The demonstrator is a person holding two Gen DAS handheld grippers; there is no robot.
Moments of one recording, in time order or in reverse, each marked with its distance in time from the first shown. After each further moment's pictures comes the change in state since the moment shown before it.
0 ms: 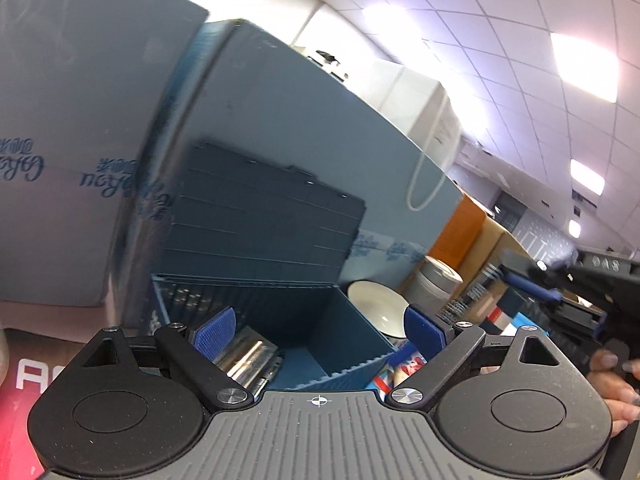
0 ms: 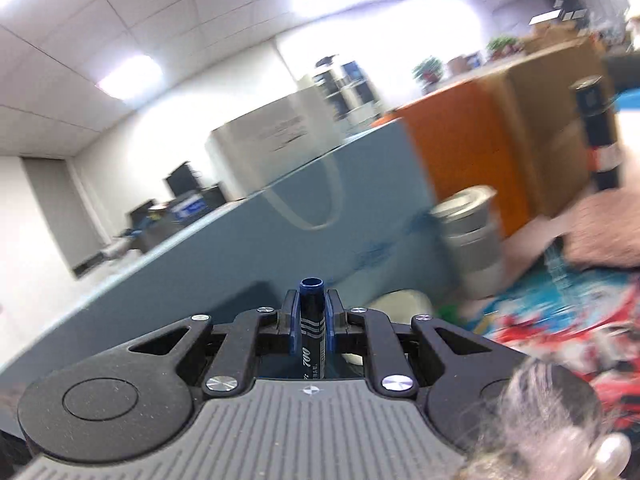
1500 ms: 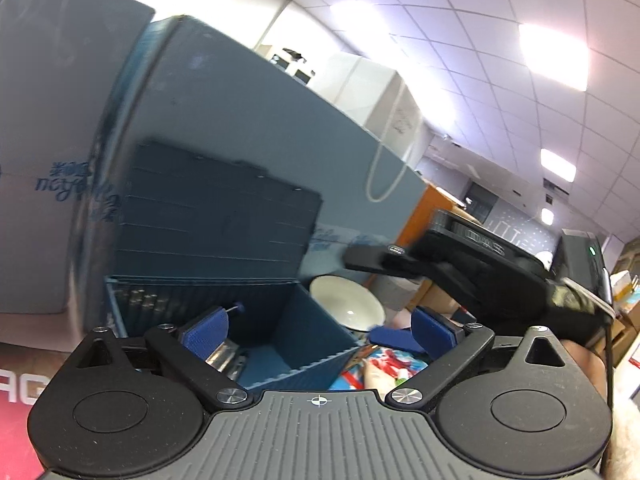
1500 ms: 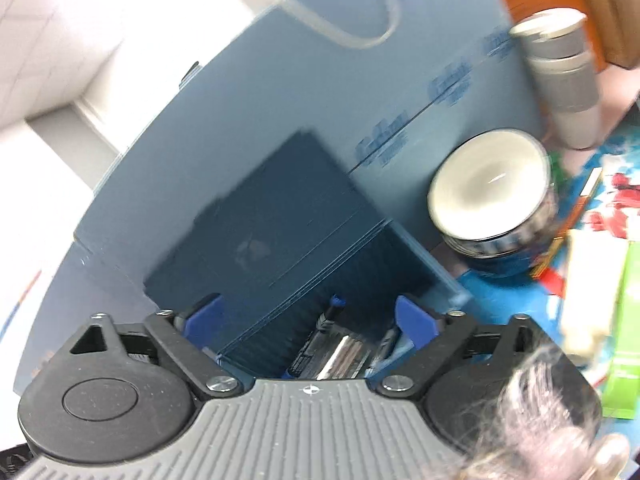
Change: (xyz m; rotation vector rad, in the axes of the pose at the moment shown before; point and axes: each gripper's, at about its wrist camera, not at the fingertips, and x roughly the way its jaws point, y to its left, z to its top) left arm 0.004 -0.020 -0.006 0.055 0.004 -0.106; right arm 0.090 0.015 -0.031 0.158 0.370 0.082
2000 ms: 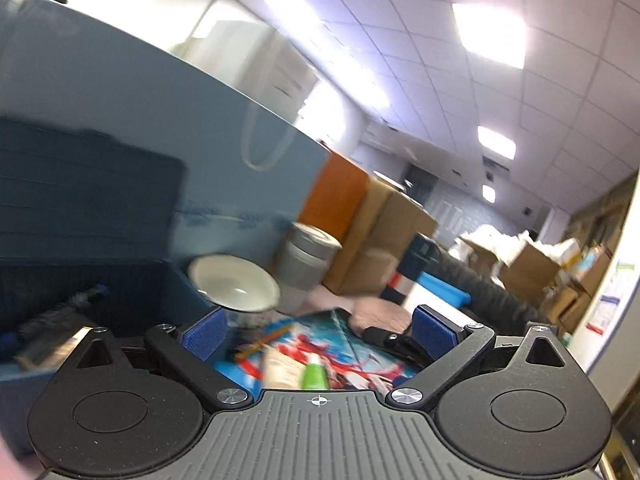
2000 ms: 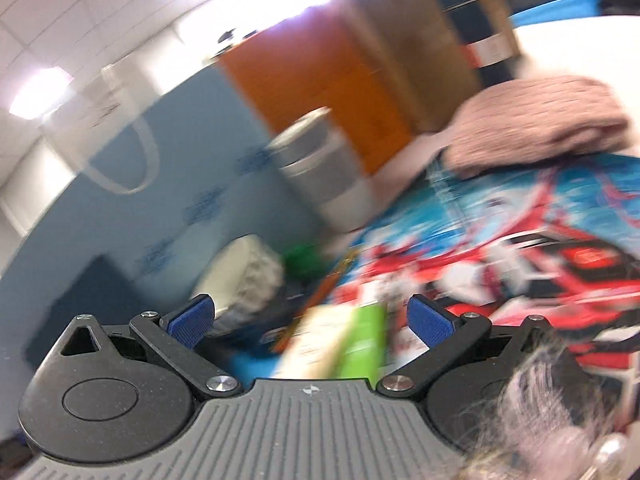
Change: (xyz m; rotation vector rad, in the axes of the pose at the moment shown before) left arm 0.045 -0.076 -0.026 0.075 0.035 -0.199; right arm -0.105 -0.146 -0.024 0.086 -0.348 -0.299
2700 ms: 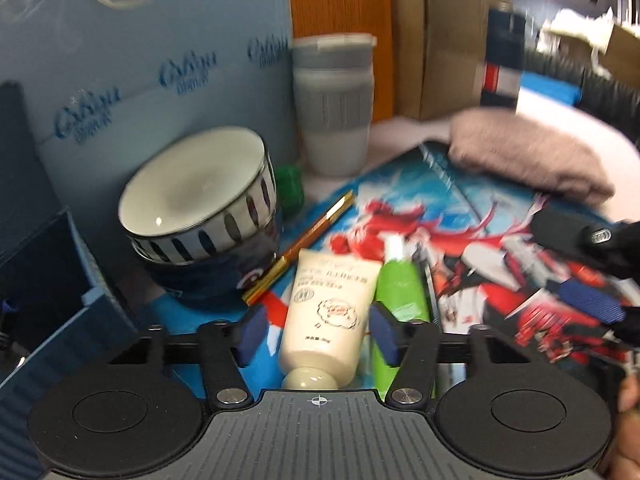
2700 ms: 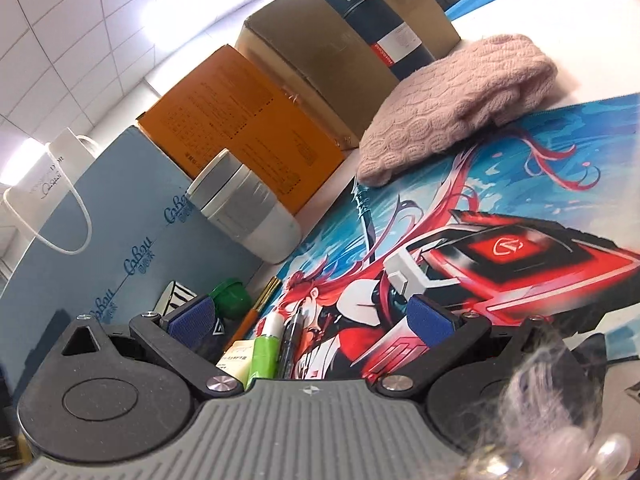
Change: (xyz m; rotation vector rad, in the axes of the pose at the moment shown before) left arm 0.191 -0.029 -0.064 0.385 0.490 0.403; right arm 0.005 -0.099 -0.013 0.165 -0.082 0.039
